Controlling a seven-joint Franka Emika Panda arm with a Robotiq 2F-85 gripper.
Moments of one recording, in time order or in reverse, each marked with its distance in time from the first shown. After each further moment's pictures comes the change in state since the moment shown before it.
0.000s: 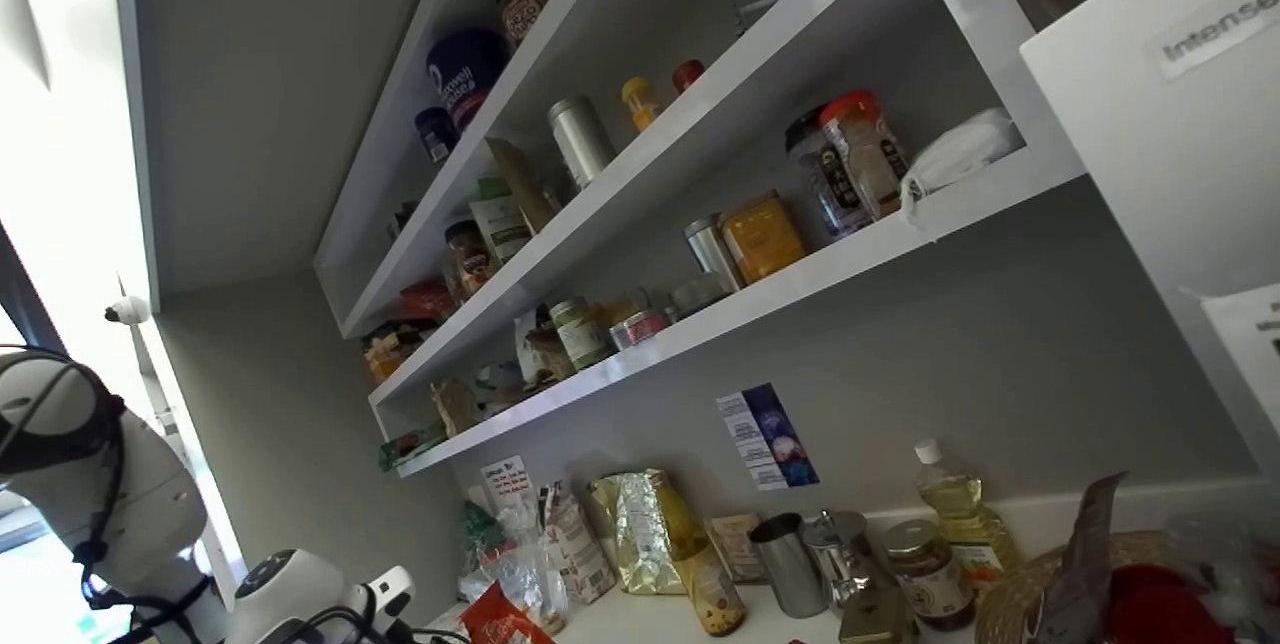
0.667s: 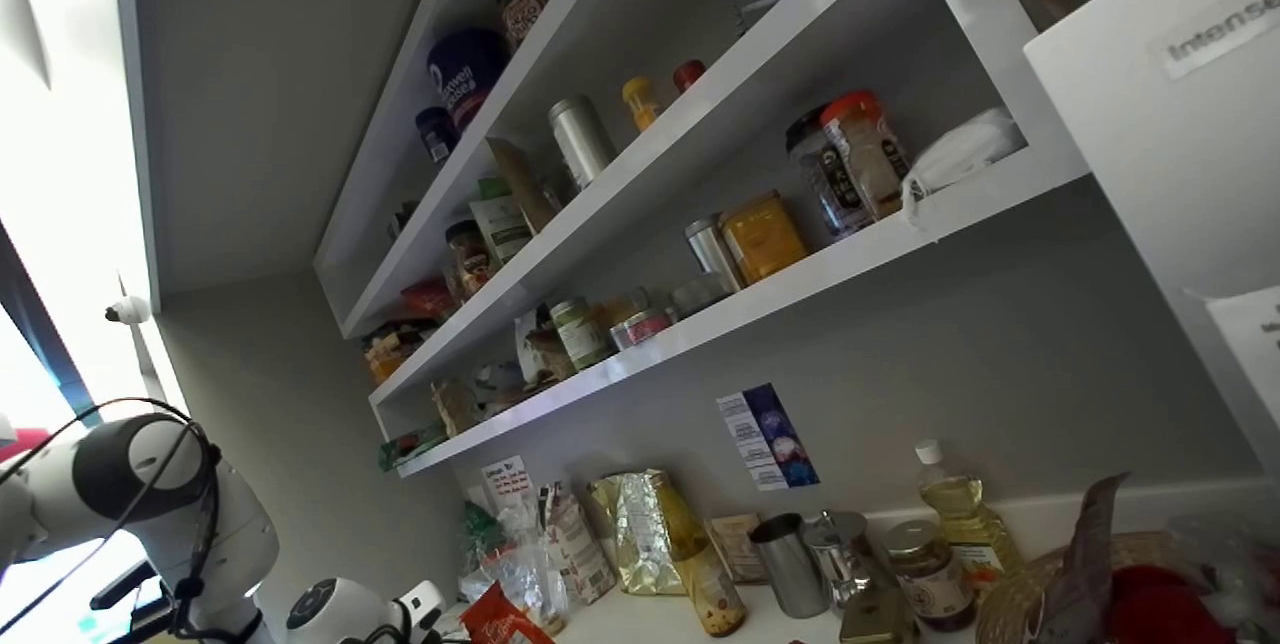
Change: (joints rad) arm 0.084 0.325 -0.069 0.317 -0.187 0.117 0.192
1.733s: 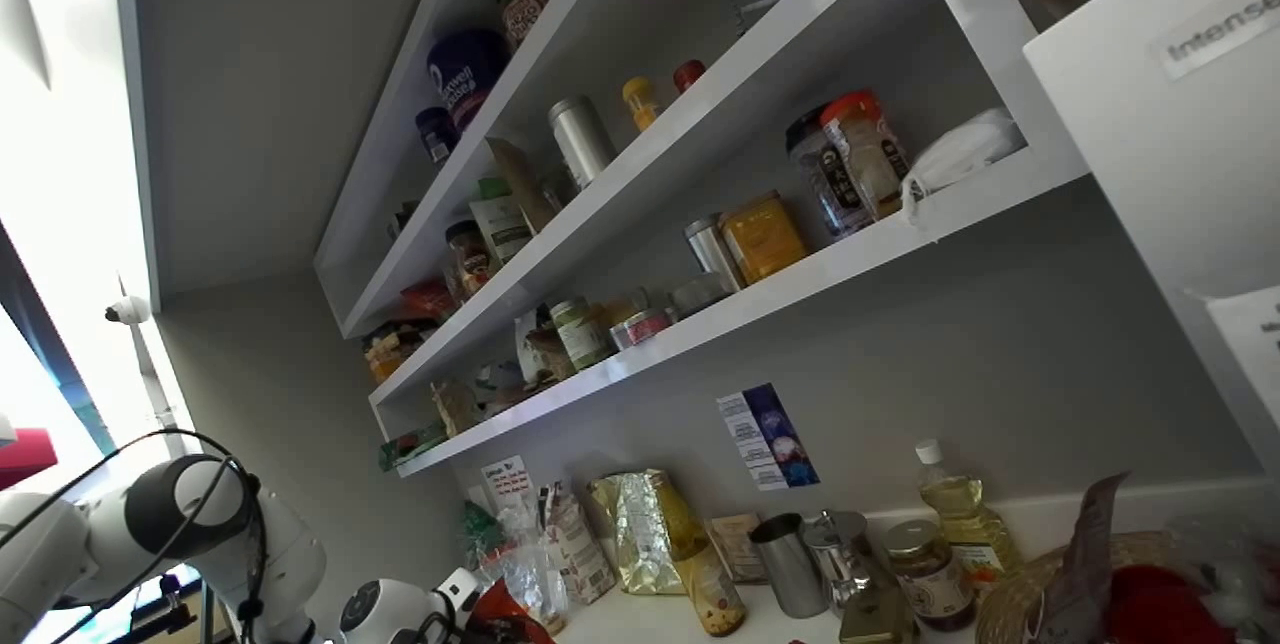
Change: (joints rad) arm 0.072 0.209 -0.149 0.288 -0.100 0.027 0.019
